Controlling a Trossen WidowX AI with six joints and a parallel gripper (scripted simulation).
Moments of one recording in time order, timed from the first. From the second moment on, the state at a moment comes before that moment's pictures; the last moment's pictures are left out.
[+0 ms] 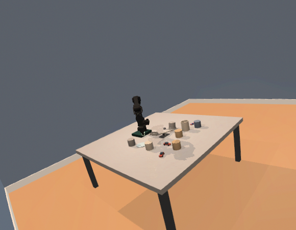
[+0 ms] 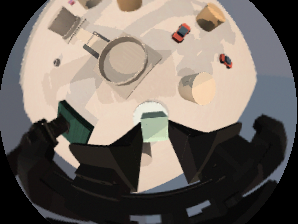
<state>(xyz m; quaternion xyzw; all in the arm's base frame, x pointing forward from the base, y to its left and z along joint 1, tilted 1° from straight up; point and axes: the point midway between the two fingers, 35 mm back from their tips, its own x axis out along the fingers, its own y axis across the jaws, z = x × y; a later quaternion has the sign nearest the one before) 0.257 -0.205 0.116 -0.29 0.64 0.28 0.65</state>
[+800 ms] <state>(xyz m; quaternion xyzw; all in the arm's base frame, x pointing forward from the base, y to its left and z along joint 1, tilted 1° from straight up) 0.232 -0.236 0.053 -0.29 0.64 0.28 0.65</state>
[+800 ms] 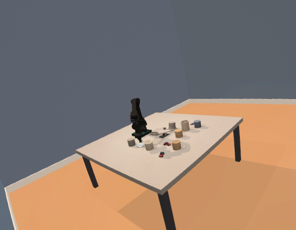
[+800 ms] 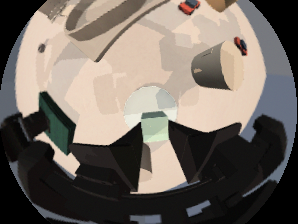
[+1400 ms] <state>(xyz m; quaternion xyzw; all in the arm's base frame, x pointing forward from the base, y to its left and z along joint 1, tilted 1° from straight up) 0.232 -0.236 0.030 -0.29 0.64 0.28 0.65</state>
